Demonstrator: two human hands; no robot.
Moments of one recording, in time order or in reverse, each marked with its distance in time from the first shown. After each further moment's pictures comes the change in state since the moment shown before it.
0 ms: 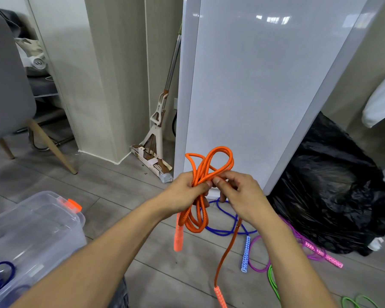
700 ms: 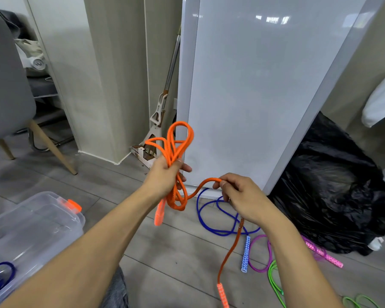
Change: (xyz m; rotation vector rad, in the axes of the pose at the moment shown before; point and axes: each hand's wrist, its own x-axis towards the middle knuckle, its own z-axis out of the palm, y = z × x) left_hand 0.010 -0.008 -0.032 -0.178 0.429 0.017; right_hand 0.006 0.013 -0.004 0.004 -0.108 0.042
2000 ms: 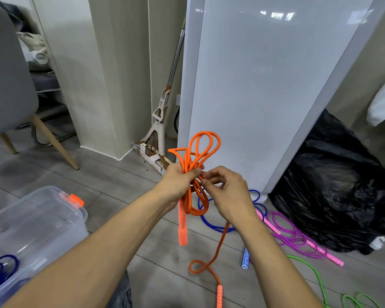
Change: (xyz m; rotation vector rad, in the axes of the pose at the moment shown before) left_hand -0.009 -0.007 0.025 -0.159 -0.075 -0.183; right_hand 0.003 -0.018 0.046 0.098 0.249 -0.003
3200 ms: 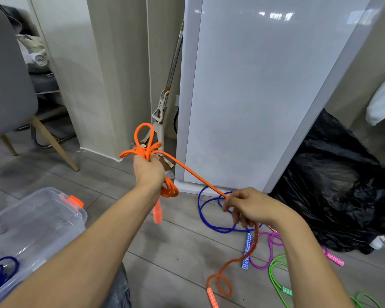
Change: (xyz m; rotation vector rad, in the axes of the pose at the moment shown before) left_hand 0.024 0.004 -0.038 0.060 0.680 0.117; right_hand 0.006 0.026 -0.058 -0.214 -0.523 0.329
